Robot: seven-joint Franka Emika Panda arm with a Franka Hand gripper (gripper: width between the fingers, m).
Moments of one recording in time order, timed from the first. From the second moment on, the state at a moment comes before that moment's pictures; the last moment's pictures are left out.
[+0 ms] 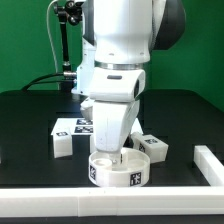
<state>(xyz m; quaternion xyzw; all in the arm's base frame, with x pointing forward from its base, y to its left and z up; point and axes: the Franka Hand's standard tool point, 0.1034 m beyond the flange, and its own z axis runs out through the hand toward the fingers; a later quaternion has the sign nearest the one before) 0.533 0.001 0.017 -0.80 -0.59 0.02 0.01</state>
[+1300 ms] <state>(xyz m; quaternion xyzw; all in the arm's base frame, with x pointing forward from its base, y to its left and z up) 0.533 0.001 0.017 -0.80 -0.59 0.01 0.01</state>
